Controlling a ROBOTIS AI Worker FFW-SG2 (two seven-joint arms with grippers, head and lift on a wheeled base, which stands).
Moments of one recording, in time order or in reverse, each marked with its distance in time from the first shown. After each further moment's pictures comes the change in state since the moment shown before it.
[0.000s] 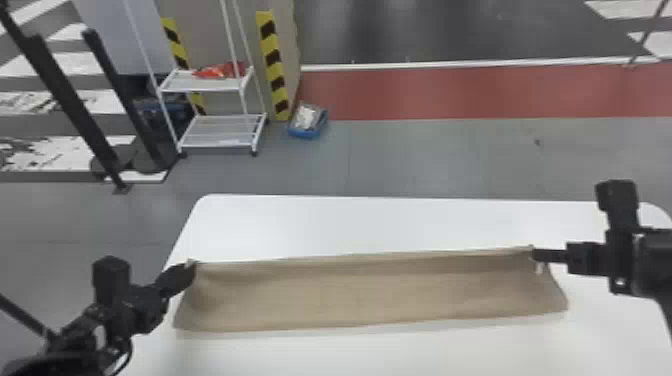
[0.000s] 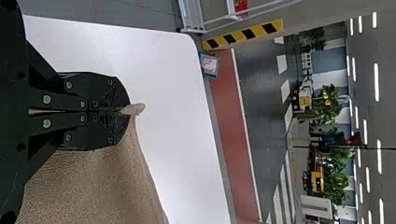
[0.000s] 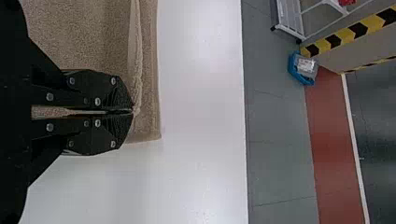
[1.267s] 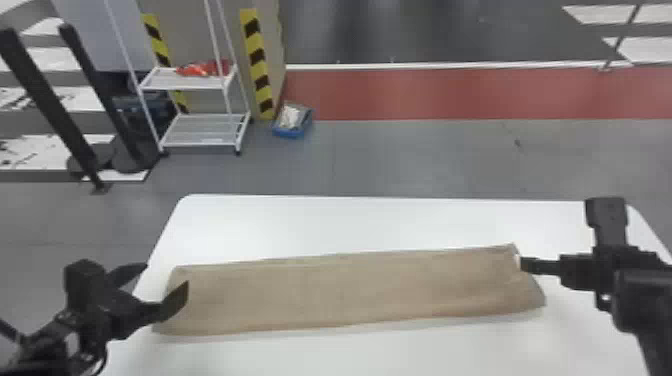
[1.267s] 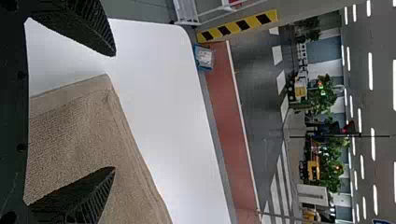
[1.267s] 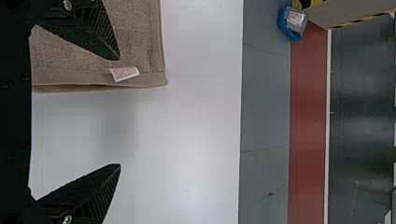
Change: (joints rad) left arm 0.041 -0.008 0.001 -0.076 0.005 -0.001 -0.045; right arm 0.161 0.017 -0.003 -0.175 -0.030 -0.086 -0.228
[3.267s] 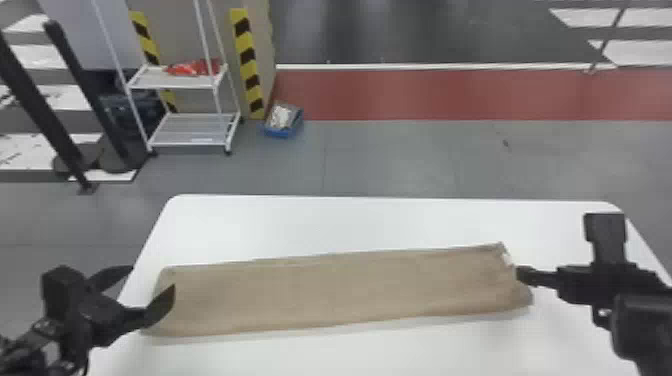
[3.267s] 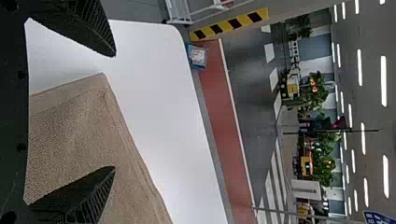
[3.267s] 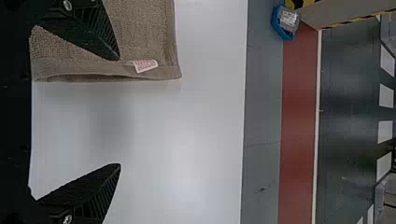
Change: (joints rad) left arm 0.033 -0.003 0.007 -0.033 0.021 -0.021 -0.019; right arm 0.096 -0.005 -0.017 -0.086 -0.031 -0.048 0.014
